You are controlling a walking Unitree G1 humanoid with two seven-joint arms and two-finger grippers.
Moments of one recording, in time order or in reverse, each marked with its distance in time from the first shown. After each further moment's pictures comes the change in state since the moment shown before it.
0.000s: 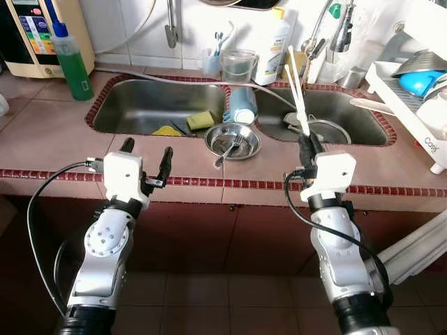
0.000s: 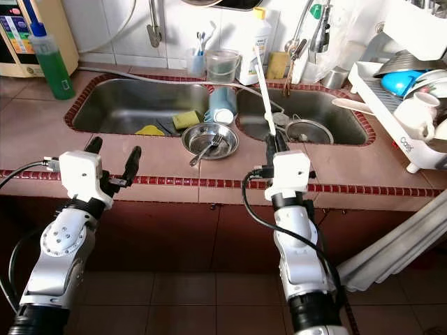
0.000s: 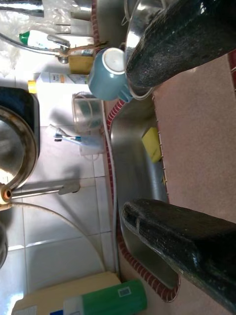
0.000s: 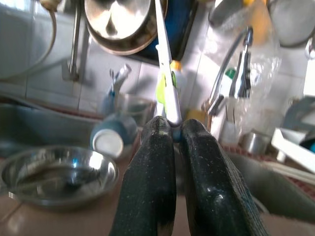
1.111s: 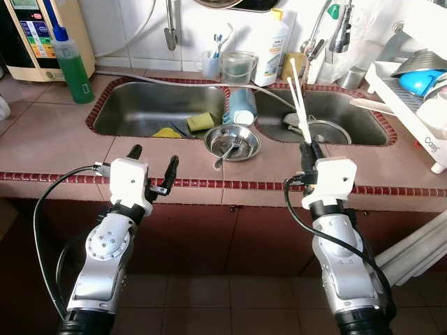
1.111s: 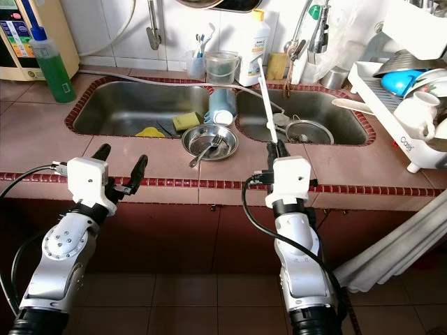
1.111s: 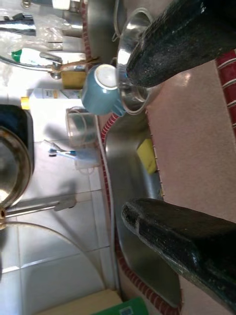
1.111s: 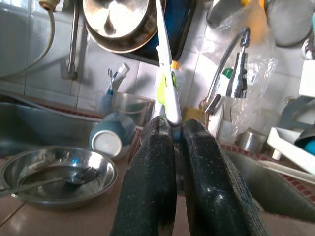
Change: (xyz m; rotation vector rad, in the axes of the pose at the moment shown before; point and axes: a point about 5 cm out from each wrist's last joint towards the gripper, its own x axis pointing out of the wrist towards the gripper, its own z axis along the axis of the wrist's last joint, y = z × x) left arm -0.001 -0.005 -0.005 -0.001 0.033 -0.062; right arm -0.004 0.000 0.011 -0.012 0.021 0.000
